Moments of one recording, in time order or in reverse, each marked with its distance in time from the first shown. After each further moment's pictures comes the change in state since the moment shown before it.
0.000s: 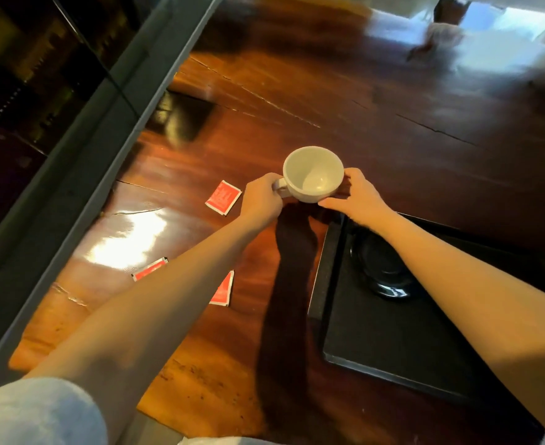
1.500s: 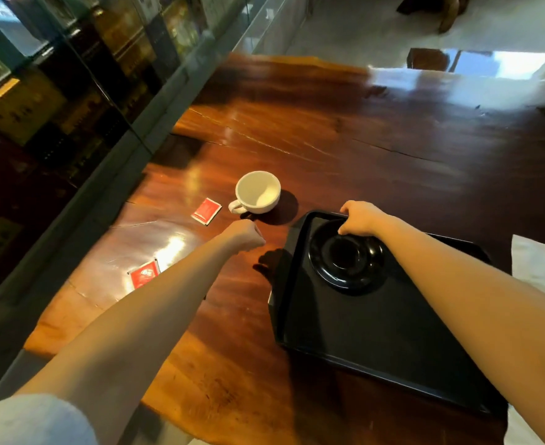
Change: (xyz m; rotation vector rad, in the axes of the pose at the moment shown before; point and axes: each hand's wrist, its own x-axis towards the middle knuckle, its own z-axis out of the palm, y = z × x) left_hand -0.065 0.040 0.013 0.448 -0.430 -0.222; right_hand -0.065 0.023 -0.085 -0.586 -0.206 0.132
